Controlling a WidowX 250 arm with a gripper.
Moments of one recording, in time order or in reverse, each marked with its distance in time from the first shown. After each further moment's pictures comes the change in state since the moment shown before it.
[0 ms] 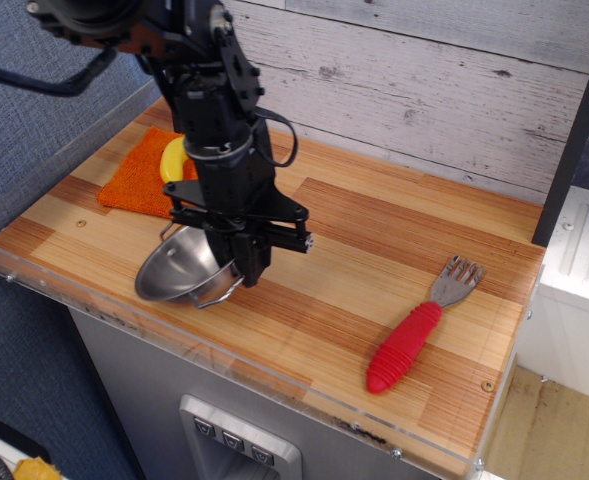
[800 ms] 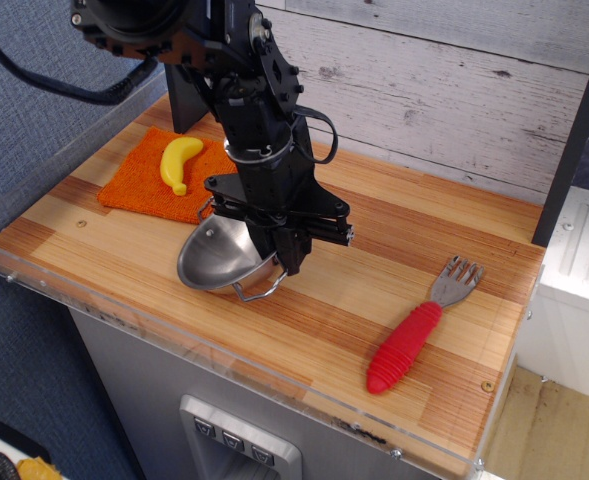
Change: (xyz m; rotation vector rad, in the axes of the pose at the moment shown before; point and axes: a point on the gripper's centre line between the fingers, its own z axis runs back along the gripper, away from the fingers) arm 0.011 -0.031 -0.012 -0.047 -0.054 -0.028
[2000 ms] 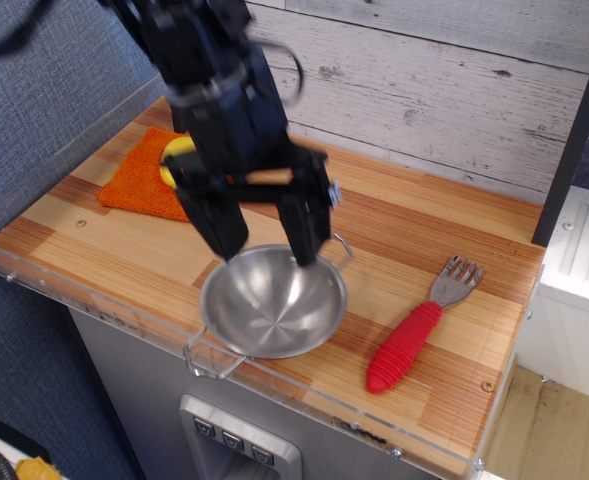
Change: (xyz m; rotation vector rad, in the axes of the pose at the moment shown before) arm -0.029 -0.012 0.083 -0.126 0.017 0.040
